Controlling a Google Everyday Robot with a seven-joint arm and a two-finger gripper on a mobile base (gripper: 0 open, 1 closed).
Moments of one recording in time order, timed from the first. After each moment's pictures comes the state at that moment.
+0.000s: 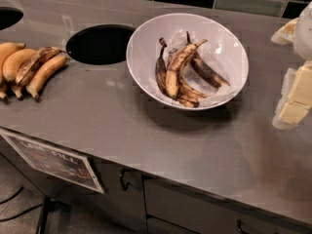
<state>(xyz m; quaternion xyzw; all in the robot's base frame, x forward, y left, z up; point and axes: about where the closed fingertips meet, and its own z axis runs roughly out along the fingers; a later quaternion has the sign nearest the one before) 0.438 -0.217 0.977 -0.60 0.78 -0.03 0.16</state>
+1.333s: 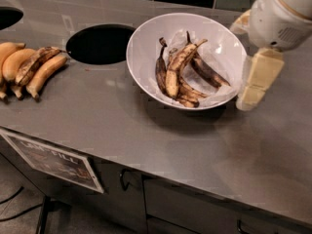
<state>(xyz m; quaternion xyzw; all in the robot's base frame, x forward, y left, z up) 0.486 -0.164 0.970 -0.66 0.73 -0.02 0.18</state>
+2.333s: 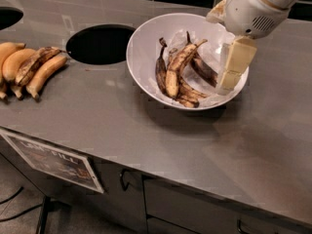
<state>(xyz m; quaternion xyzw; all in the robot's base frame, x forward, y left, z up) 0.524 -0.122 0.974 -0.70 0.68 0.01 0.22</state>
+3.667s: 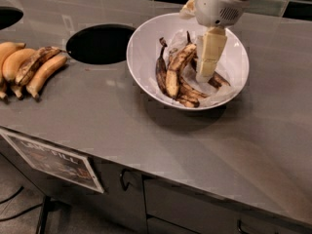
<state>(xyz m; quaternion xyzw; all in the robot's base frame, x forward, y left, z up) 0.567 -0.081 0.963 -0.75 0.63 0.02 0.20</state>
